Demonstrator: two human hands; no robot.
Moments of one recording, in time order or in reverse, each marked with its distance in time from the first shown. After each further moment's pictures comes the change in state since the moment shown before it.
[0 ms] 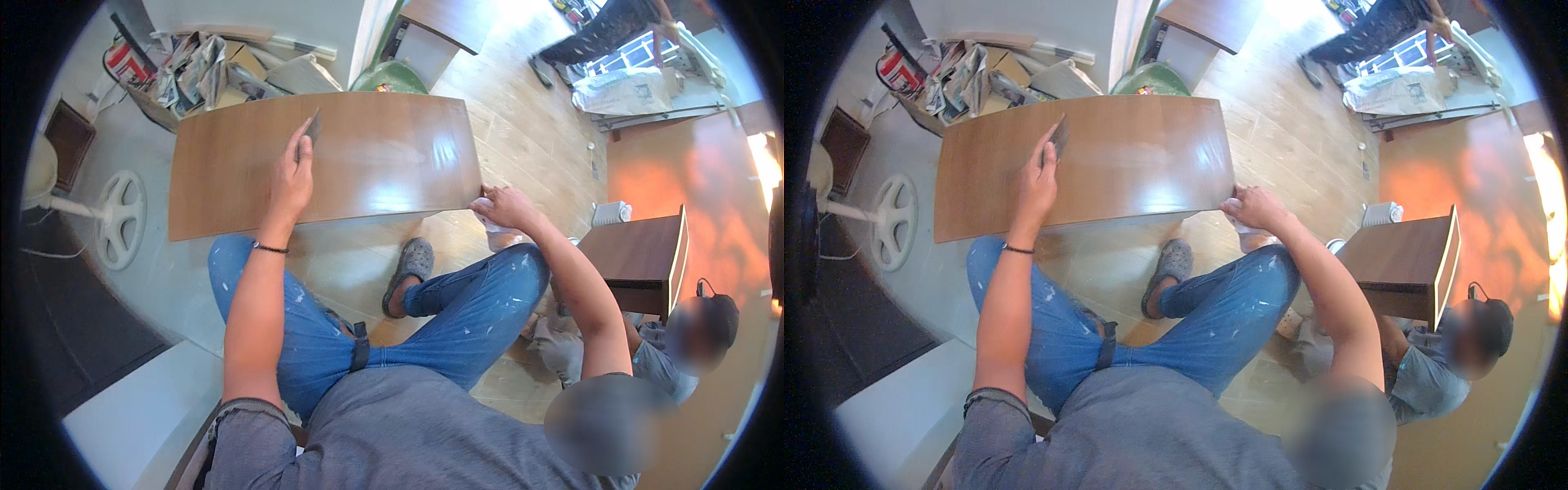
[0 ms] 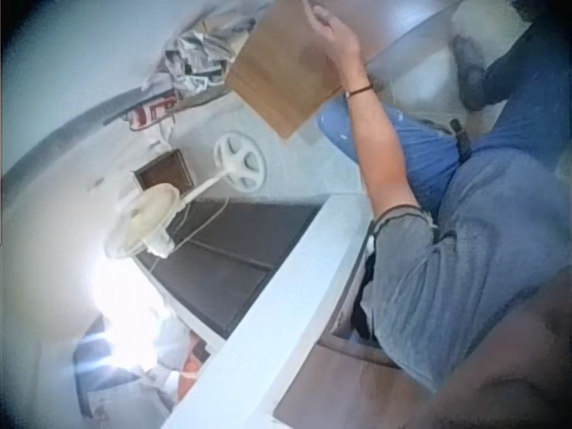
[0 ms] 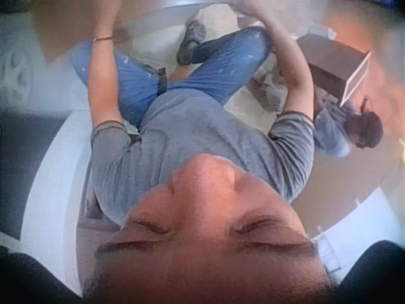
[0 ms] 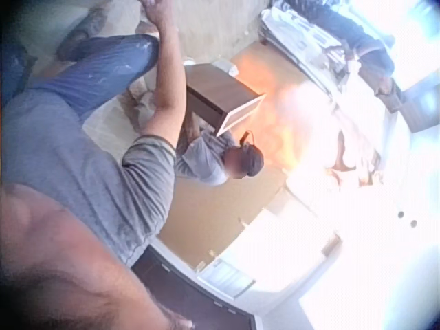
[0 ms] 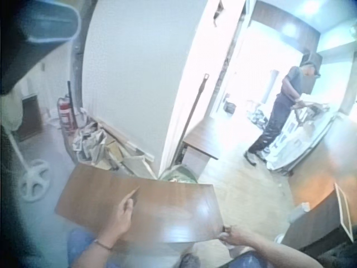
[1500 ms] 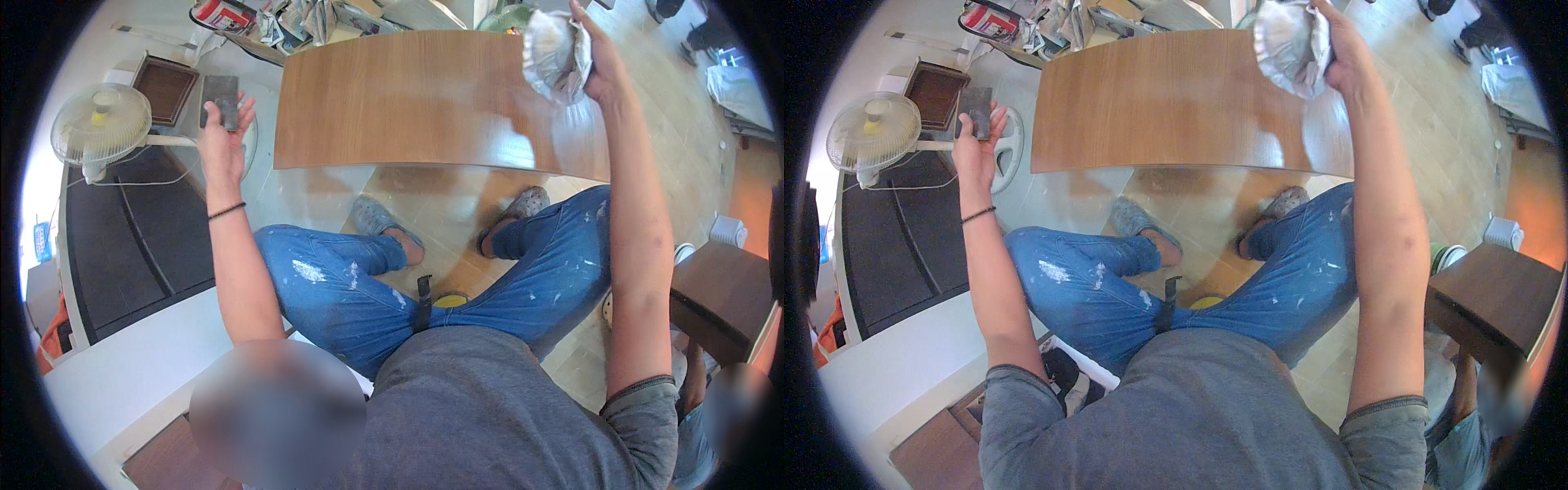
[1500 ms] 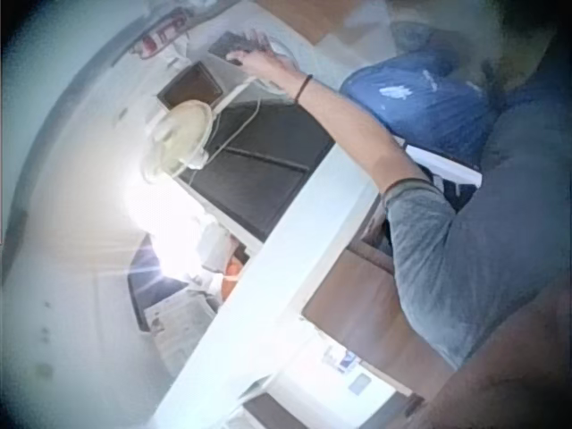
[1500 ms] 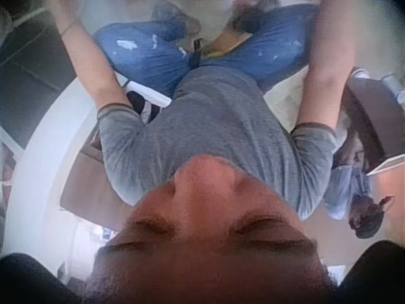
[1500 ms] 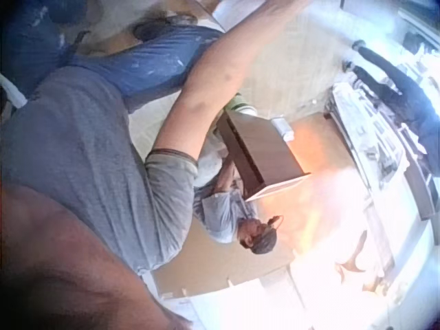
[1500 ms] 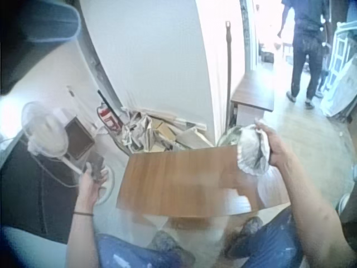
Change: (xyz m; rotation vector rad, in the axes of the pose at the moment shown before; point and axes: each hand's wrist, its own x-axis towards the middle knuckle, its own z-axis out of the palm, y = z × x) left_hand 0.007 0.014 -0.241 -0.333 0.477 -0.320; right_hand 0.152 -0.080 -0.104 2.060 -0.017 -0.084
